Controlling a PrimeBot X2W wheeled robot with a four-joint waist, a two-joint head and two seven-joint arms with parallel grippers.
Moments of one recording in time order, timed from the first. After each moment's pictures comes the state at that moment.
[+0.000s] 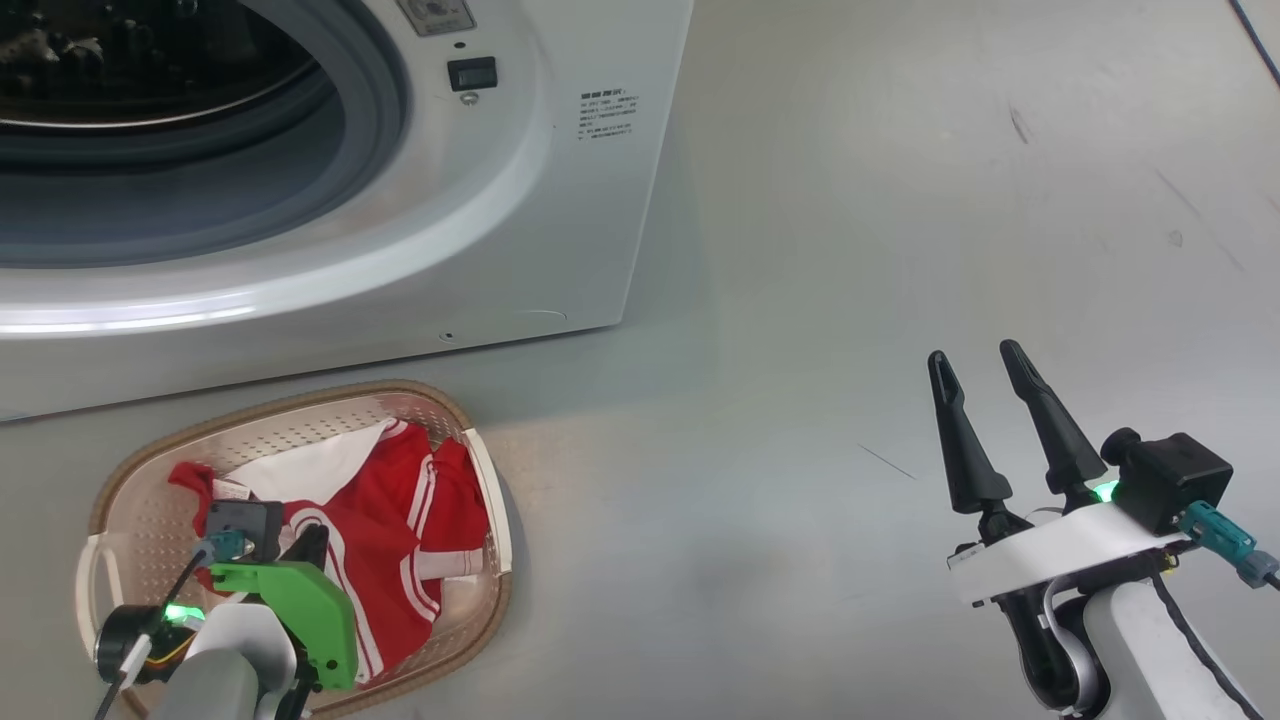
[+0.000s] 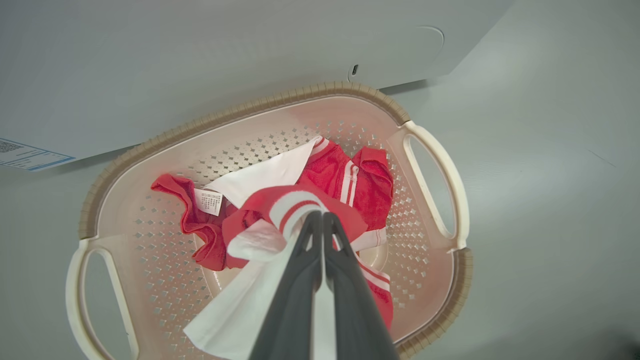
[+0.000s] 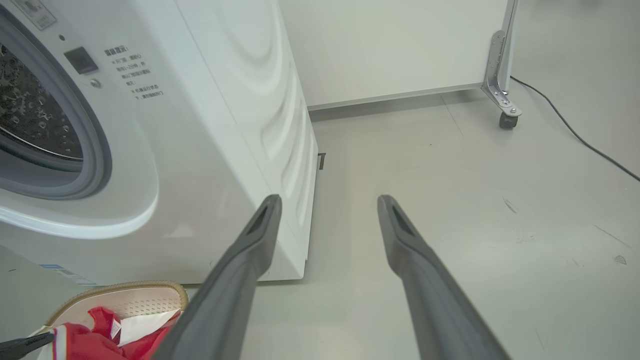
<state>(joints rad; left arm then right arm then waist) -0.32 0.11 -0.18 0.76 -0.29 -0.10 0.02 -0.11 -0.20 0.30 0.08 0.53 0.12 -0.24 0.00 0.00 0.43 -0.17</state>
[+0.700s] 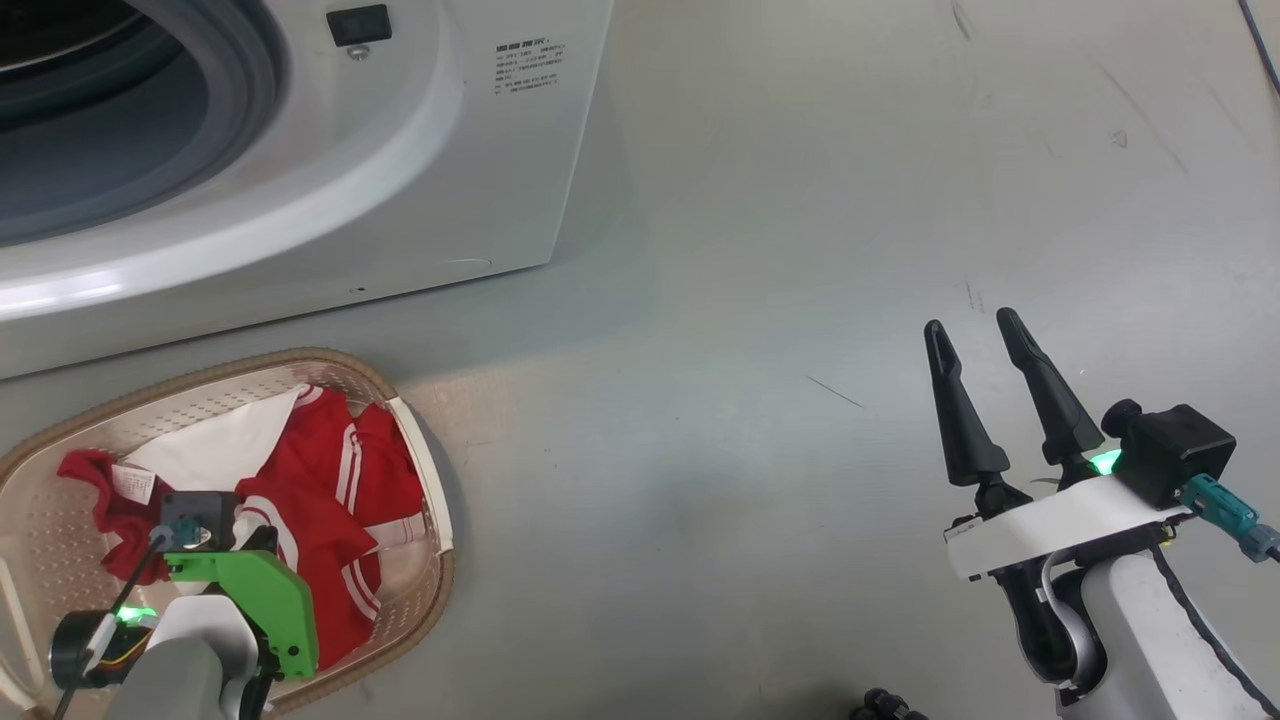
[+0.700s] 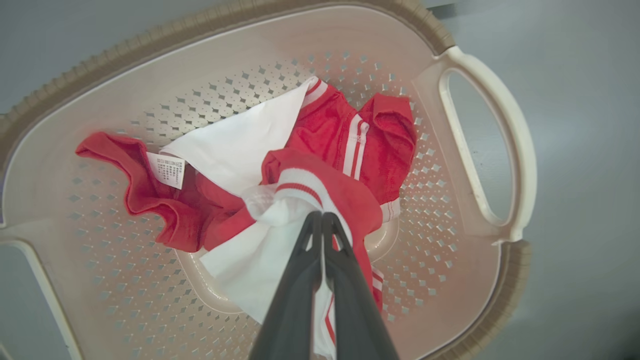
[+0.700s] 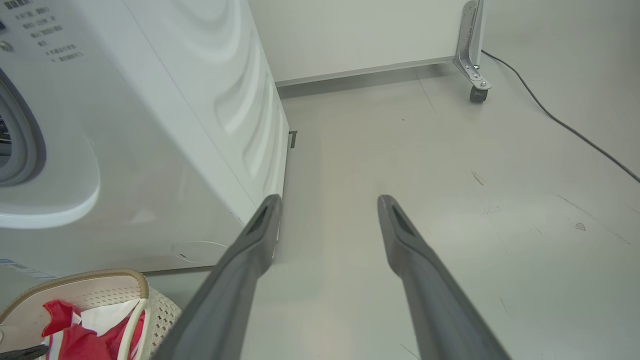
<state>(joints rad) -0.41 0.14 -0.15 0.91 -0.29 -0.07 0.00 -0.16 -0.19 0.30 0.09 0.54 0.12 -0.24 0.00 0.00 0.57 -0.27</state>
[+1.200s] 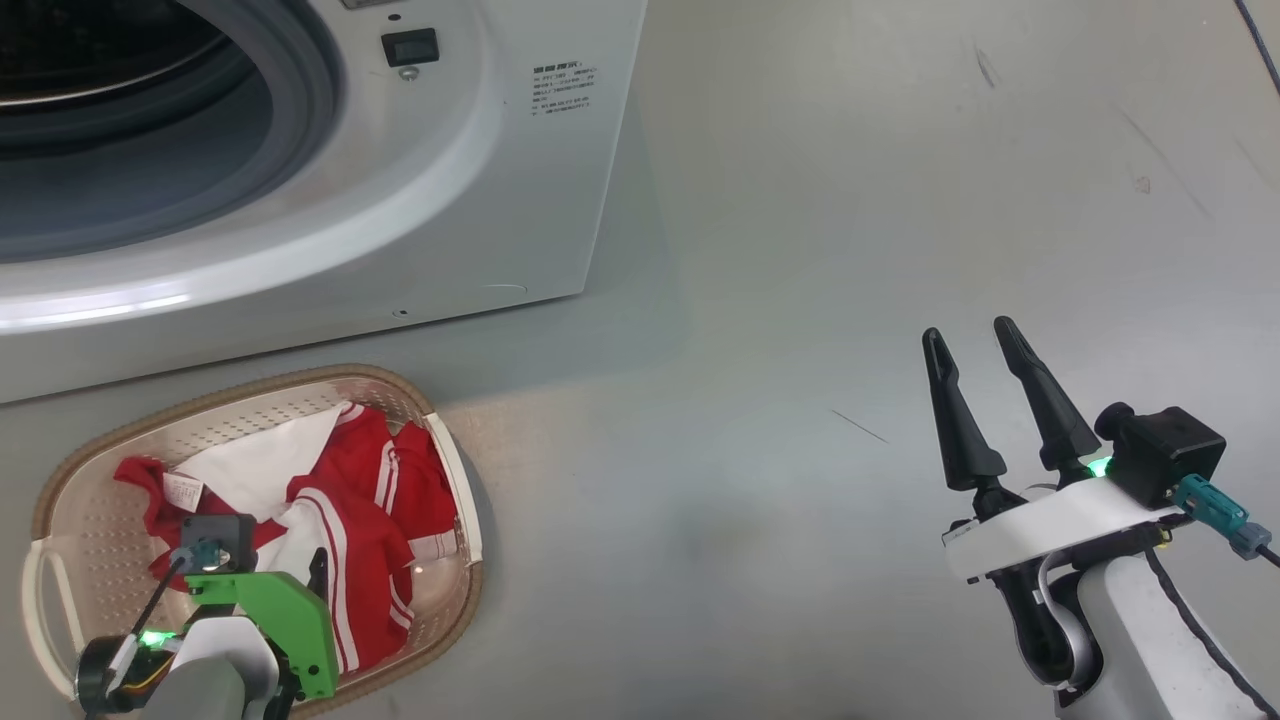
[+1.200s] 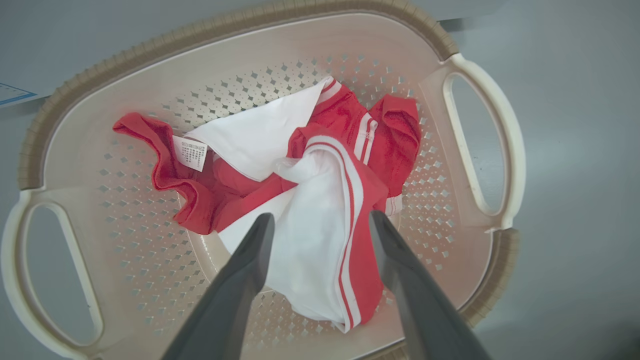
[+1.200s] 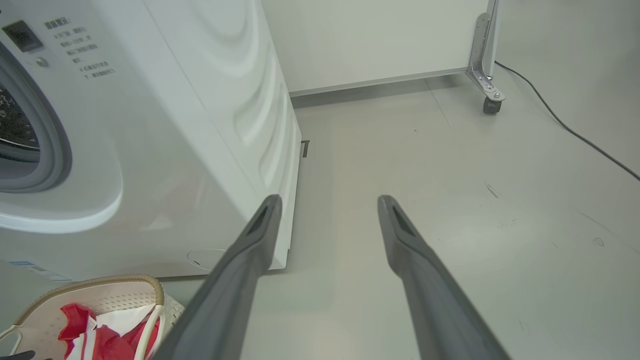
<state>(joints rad) -0.42 0.11 -0.15 1.01 -0.31 -0.07 -0.05 -0.16 -0.19 0.30 0.12 0.53 0.12 -0.24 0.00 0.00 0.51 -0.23</state>
